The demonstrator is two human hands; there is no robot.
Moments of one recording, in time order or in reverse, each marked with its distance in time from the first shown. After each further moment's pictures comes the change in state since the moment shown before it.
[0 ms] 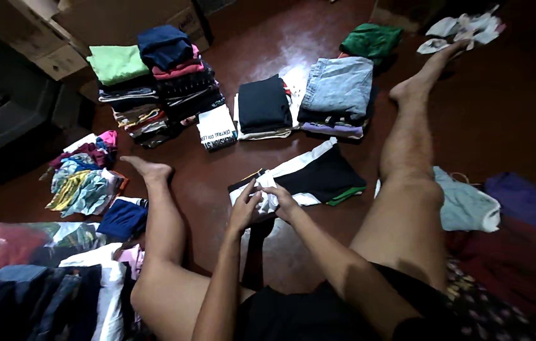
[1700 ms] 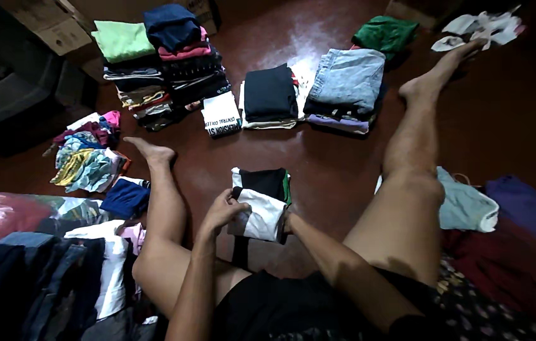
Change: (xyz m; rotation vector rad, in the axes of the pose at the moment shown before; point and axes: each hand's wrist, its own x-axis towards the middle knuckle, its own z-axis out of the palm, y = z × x) left_hand -0.056 0.026 -0.051 0.222 0.028 -0.305; right_hand -0.086 -0.005 0.011 -0.304 0.137 0.657
